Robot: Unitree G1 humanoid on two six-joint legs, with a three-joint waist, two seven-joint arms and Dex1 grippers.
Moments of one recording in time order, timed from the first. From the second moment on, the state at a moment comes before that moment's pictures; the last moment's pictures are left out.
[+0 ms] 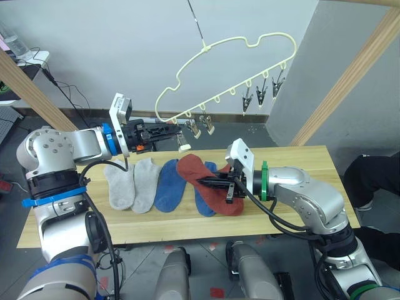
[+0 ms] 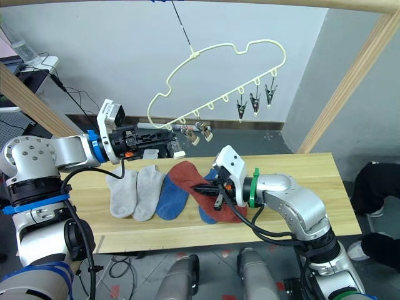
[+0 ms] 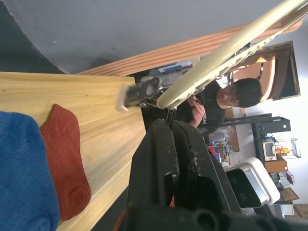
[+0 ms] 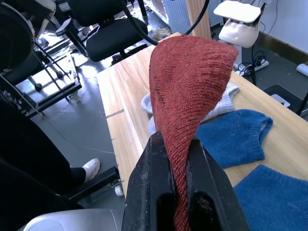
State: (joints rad) left arm -0.85 0.56 0.45 0.25 -0.92 1.58 -0.62; right arm -0.52 -0.33 0.26 -0.38 0.46 0.91 0.75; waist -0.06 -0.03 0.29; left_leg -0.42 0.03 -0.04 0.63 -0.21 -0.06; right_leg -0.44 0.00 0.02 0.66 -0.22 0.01
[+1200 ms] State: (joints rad) left arm -0.78 0.60 0.40 0.15 -0.94 1.52 -0.69; right arm -0.59 -0.26 0.31 -0.23 0.36 0.80 0.67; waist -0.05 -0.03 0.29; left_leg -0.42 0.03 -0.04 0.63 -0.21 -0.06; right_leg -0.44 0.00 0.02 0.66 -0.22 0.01
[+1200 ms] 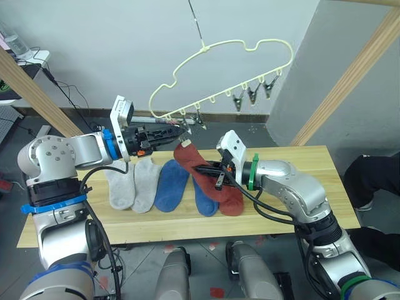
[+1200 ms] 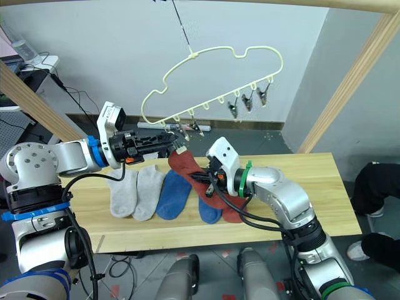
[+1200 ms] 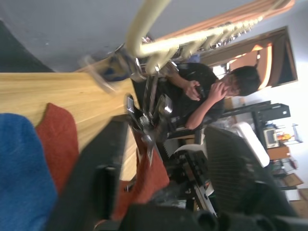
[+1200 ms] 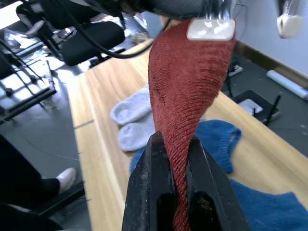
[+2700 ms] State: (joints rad) left arm -0.37 0.35 0.15 -0.18 -0.32 0.32 -0.38; right arm -0.66 -0.29 0.15 -0.44 0.49 0.85 0.58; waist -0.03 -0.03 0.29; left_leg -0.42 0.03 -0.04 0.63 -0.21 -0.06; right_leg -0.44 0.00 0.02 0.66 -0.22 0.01
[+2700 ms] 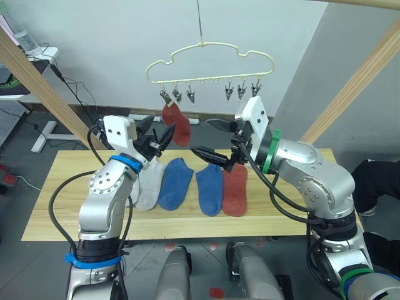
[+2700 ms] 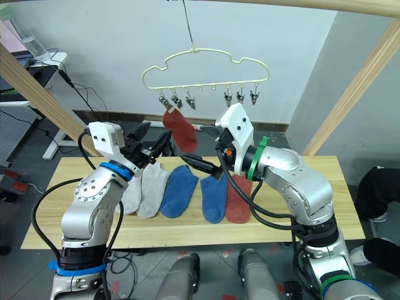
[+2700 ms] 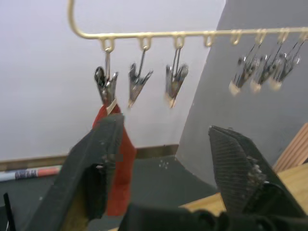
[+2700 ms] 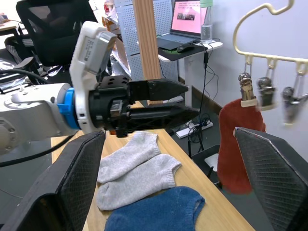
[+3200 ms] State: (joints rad) left arm -0.47 0.32 0.15 0.04 -0.27 0.20 -0.36; right arm -0.73 -0.26 0.16 -0.36 0.45 0.80 0.54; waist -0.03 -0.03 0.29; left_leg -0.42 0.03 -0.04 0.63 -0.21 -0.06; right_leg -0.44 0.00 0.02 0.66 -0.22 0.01
